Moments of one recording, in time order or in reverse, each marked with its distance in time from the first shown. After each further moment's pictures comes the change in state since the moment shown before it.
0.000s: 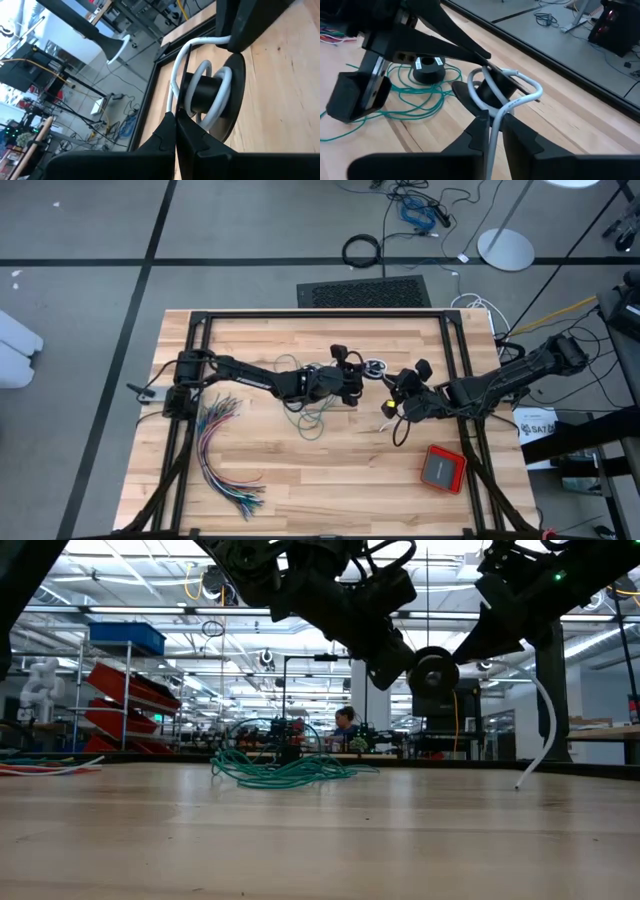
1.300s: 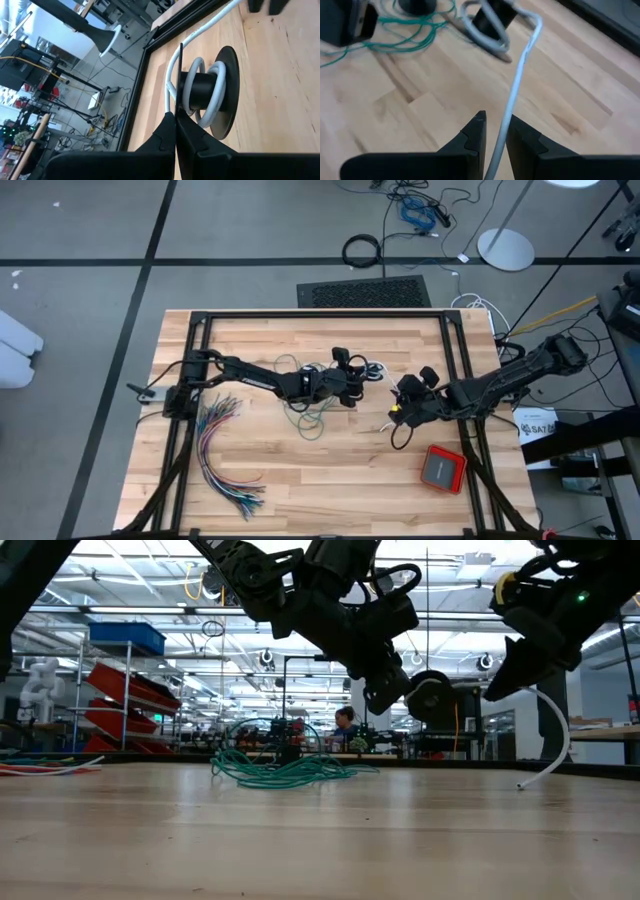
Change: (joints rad) left arm 0.011 0.050 0.001 -0.035 0.008 0.014; right arm 0.016 0.014 0.000 -0.288 -0.184 0.210
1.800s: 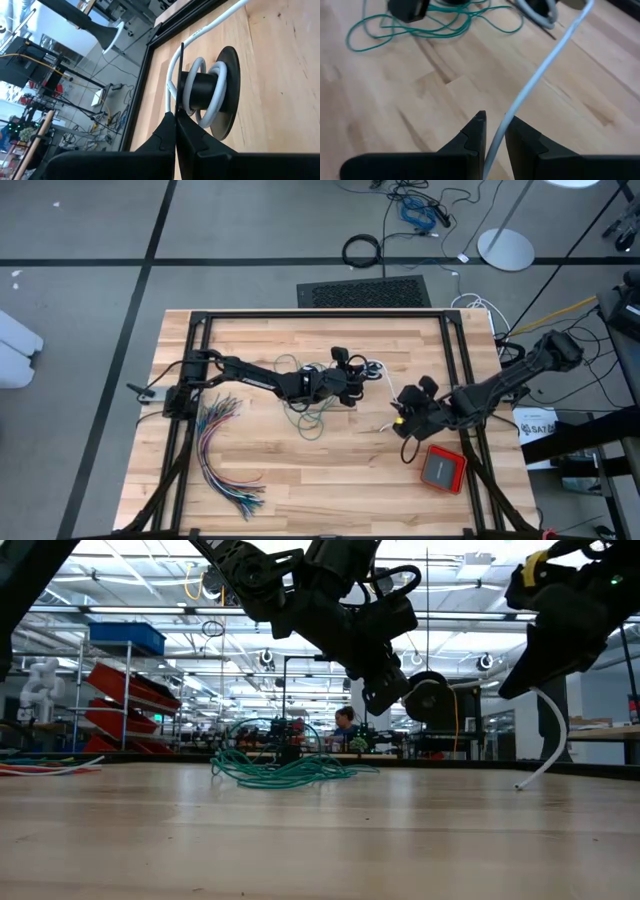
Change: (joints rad) left arm 0.001 0.000 0.000 -0.004 -0.025 0.002; right arm 0.133 0.000 0.000 0.008 -0.030 0.067
